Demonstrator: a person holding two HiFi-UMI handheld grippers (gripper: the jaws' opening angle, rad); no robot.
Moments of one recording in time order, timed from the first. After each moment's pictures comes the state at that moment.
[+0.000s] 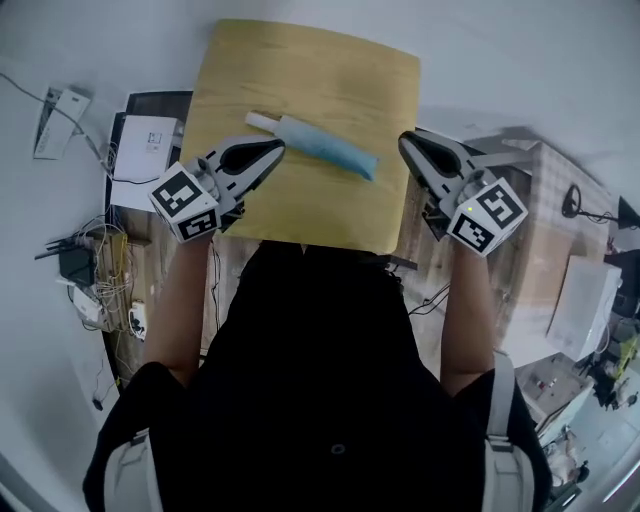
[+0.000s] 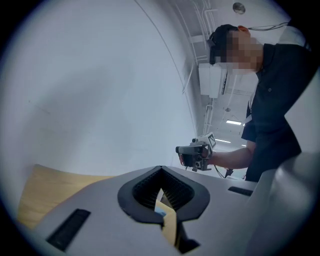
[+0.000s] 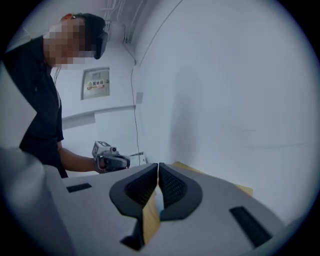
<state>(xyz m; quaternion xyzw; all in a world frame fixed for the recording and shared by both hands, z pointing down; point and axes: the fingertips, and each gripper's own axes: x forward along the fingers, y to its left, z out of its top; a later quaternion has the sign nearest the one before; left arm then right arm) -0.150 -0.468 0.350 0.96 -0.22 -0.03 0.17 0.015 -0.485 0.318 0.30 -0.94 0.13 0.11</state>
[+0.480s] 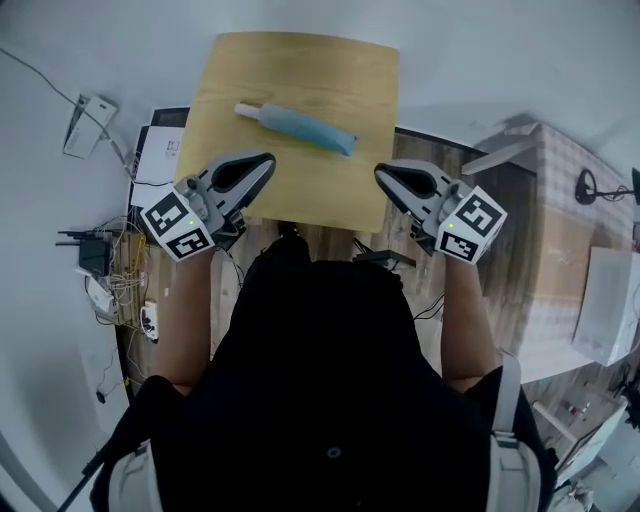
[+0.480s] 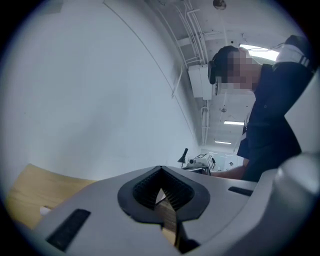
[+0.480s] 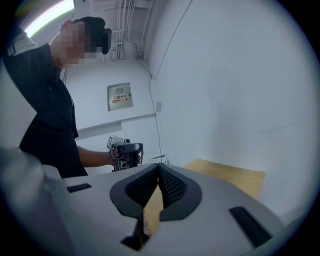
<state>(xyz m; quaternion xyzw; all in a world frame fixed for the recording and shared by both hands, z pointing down) -0.065 -0.341 0.299 0.96 -0.23 -0.05 0.13 0.087 -0.335 0.337 0.20 -0.97 0.14 0.05</state>
